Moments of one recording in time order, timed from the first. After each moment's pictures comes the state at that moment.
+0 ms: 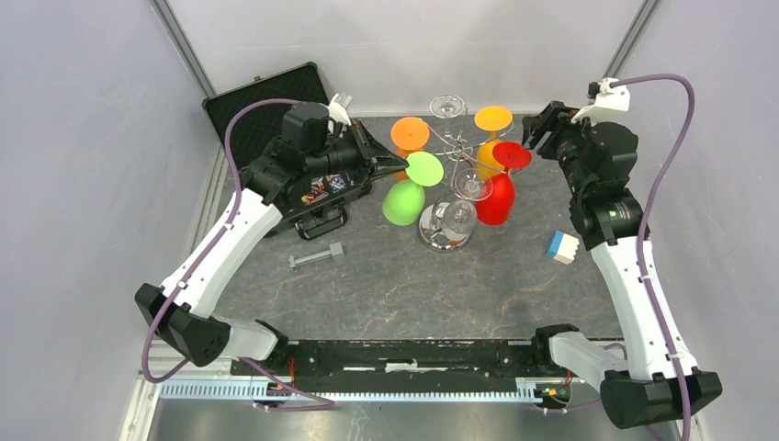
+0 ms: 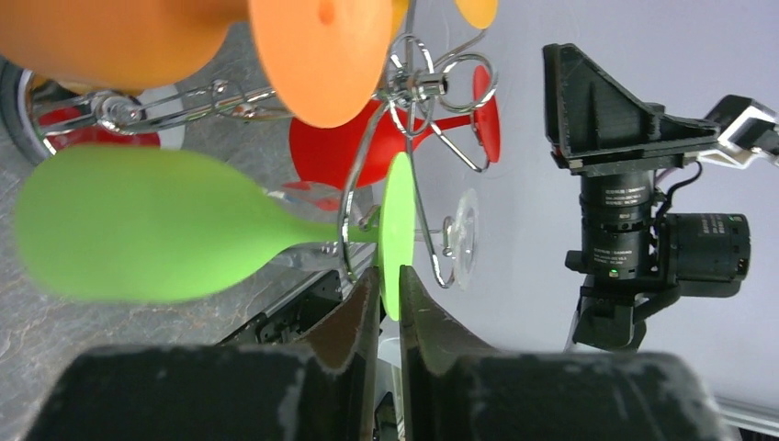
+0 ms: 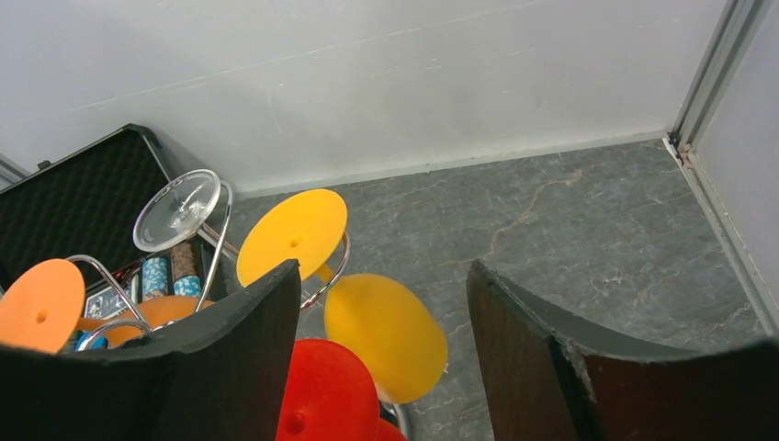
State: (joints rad) left arm -0.55 1.37 1.51 -0.53 0.44 -1.06; right arm 0.14 1.05 1.24 -0.24 0.09 0.27
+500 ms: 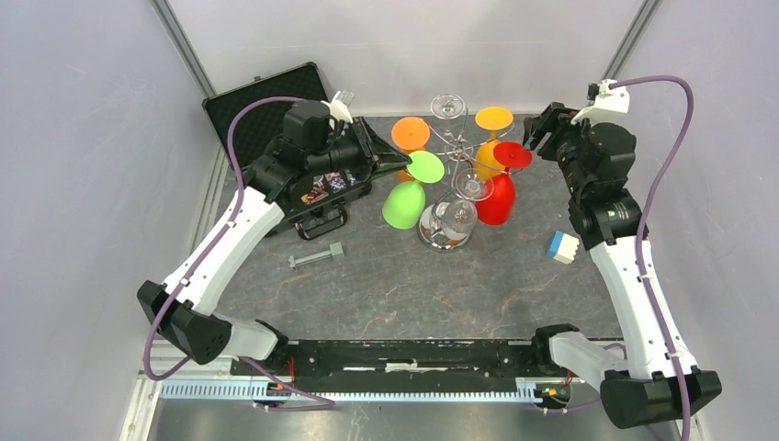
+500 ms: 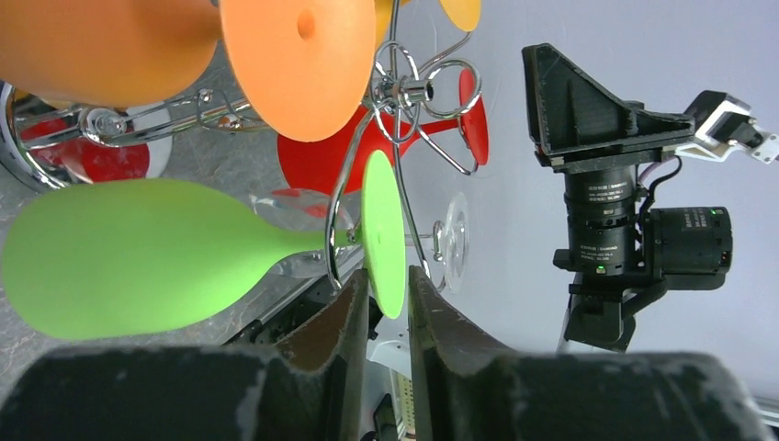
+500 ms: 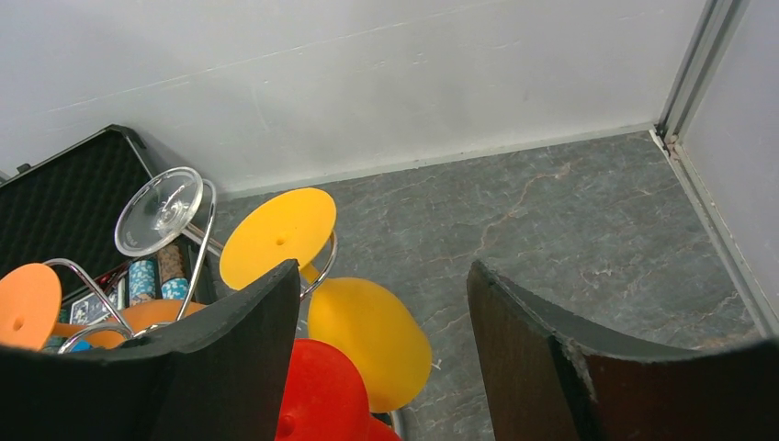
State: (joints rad) left arm -0.55 1.37 1.51 -0.48 0.46 -1.06; right arm 0.14 1.05 1.23 -0.24 0.12 0.27
